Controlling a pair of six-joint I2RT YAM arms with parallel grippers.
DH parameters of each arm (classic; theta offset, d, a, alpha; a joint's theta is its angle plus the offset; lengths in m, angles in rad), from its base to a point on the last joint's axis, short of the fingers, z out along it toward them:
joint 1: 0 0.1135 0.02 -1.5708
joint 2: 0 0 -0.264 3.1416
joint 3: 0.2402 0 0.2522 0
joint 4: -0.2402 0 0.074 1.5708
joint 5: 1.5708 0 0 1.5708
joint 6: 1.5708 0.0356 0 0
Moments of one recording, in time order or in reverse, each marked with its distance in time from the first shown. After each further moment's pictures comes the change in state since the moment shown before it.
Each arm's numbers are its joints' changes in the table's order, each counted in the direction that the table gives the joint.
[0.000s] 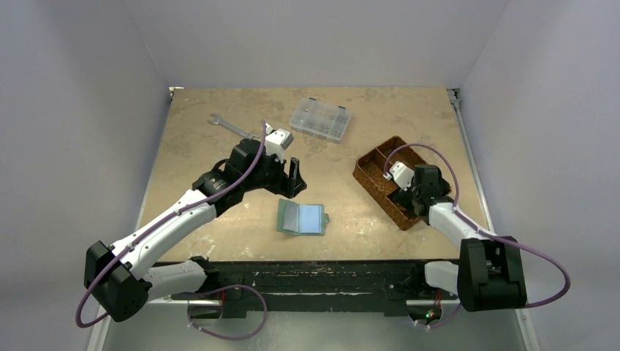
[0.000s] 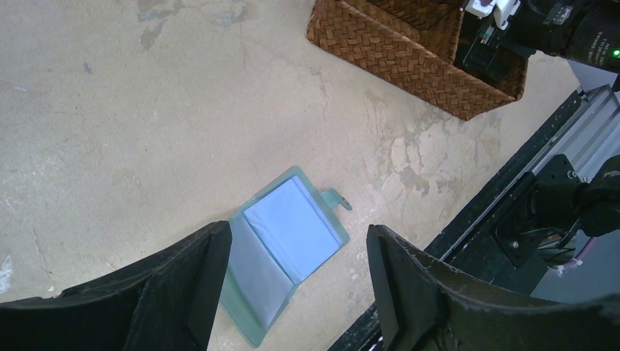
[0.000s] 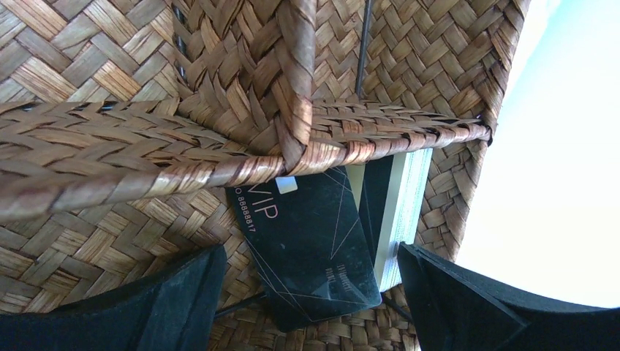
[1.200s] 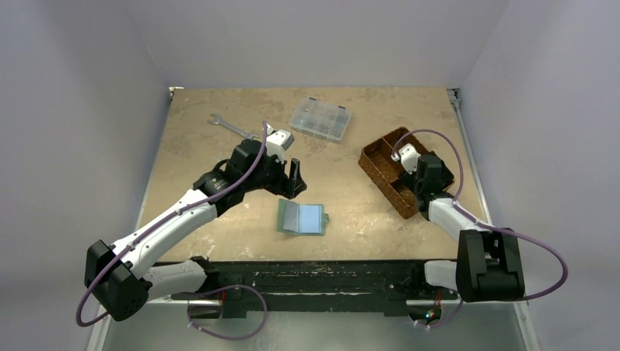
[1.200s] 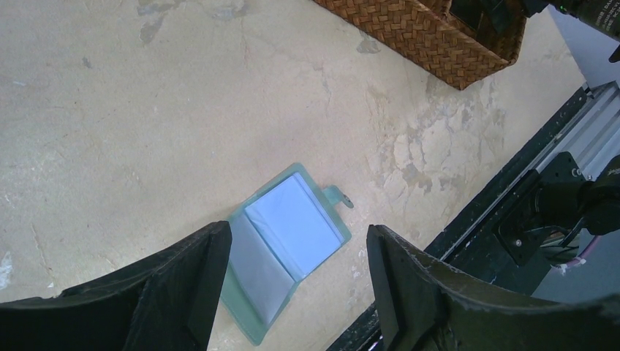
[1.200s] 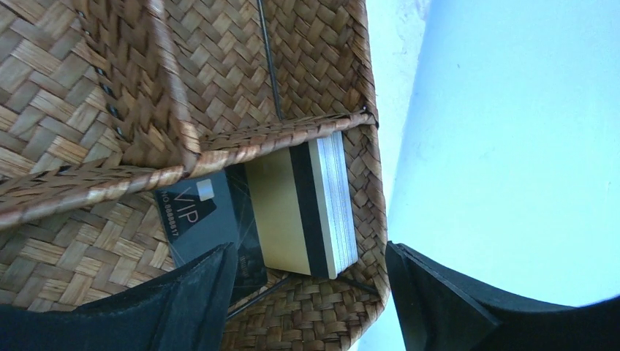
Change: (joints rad) left arm -0.005 0.005 0.000 -0.008 -0.007 0.000; right arm -0.006 0.051 0.025 0.255 0.100 0.124
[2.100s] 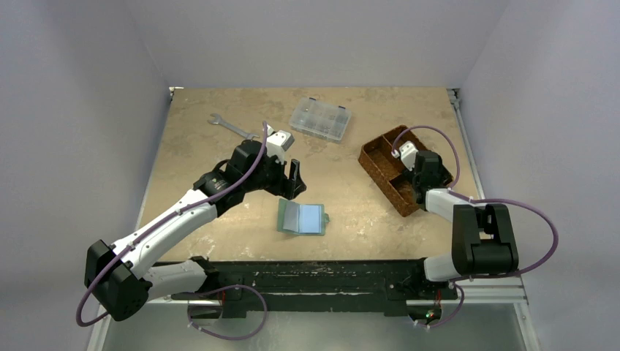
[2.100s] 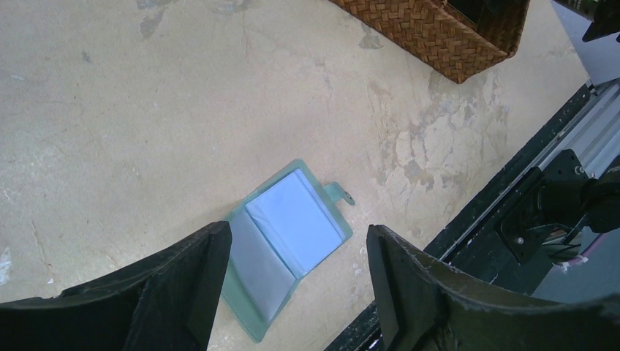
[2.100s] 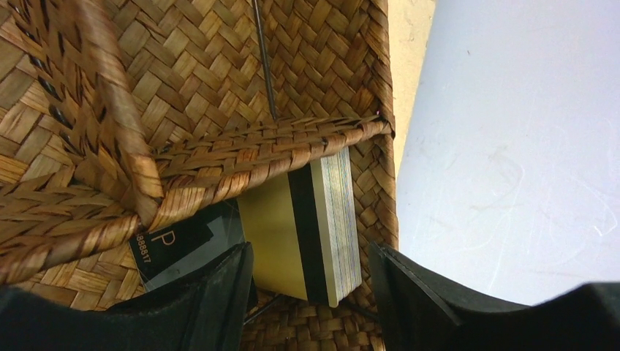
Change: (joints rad) left arm 0.000 0.000 -0.004 -0.006 -0.001 0.000; right arm -0.026 0.173 0.052 0.077 0.043 -0.020
